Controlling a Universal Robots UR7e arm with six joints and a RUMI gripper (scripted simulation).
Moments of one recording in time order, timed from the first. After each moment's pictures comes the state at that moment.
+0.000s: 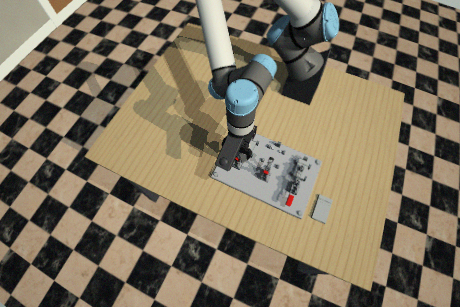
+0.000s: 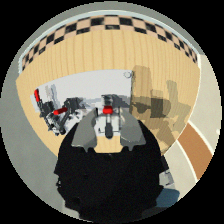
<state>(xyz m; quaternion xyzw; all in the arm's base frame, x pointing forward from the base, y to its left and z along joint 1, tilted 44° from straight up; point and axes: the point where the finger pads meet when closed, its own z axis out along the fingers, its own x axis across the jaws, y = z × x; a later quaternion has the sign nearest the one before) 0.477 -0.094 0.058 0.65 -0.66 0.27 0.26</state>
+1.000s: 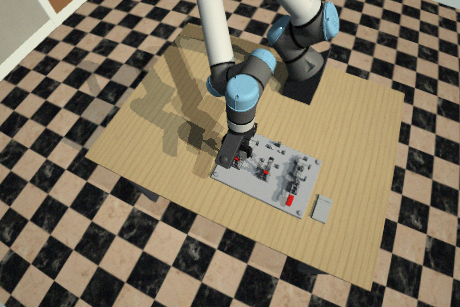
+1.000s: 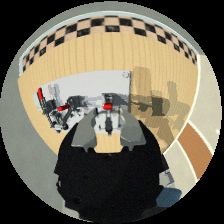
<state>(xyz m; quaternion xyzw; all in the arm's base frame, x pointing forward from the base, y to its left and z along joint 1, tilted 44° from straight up) 0.477 -0.083 0.069 0.65 -0.66 0.27 0.26</state>
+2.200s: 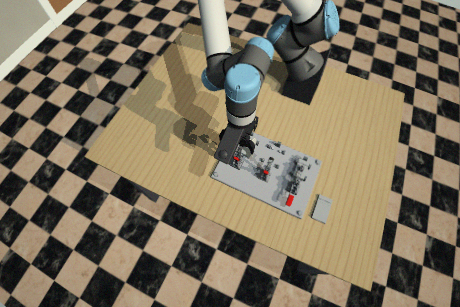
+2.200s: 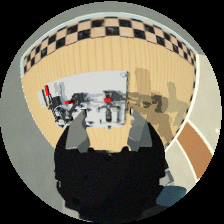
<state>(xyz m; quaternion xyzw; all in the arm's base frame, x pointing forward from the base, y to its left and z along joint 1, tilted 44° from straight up) 0.477 -0.058 0.095 0.65 -0.66 0.27 0.26</state>
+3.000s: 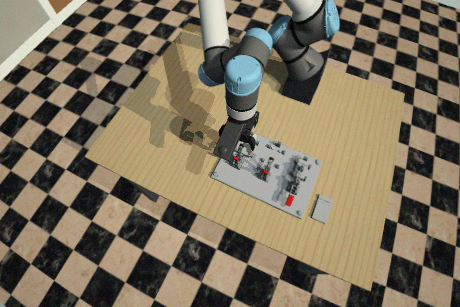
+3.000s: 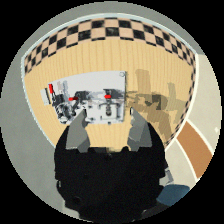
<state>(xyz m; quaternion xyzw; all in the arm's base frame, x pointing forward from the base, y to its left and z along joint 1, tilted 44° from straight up) 0.476 -0.040 0.113 0.65 -0.66 0.27 0.26</state>
